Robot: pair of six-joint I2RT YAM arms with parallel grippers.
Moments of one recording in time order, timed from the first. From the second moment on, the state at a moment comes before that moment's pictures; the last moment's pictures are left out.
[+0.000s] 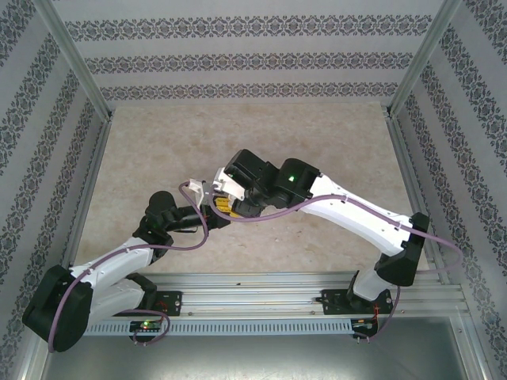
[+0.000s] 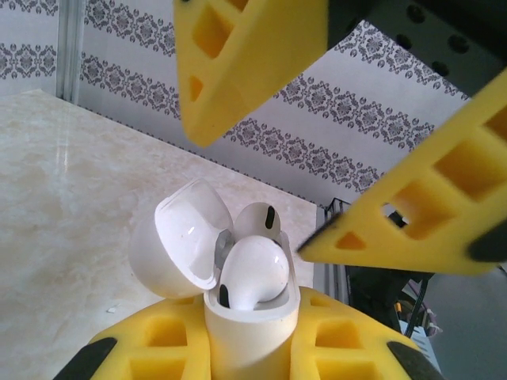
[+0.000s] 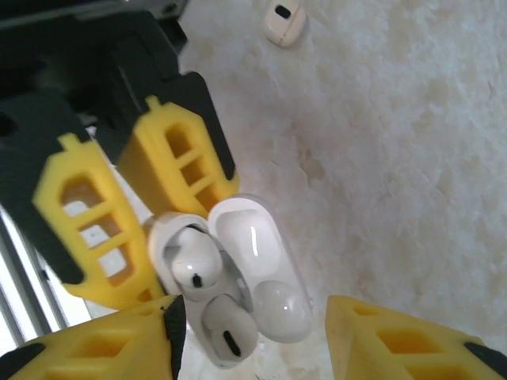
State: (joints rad) left arm -0.48 1.05 0.36 0.68 0.82 -0.29; right arm 1.05 1.59 1.73 -1.15 0.14 -0.22
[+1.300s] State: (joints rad) left arm -0.48 1.10 0.42 0.80 0.84 -0.35; right arm 0.58 1.43 1.28 -0.45 -1.02 0.52
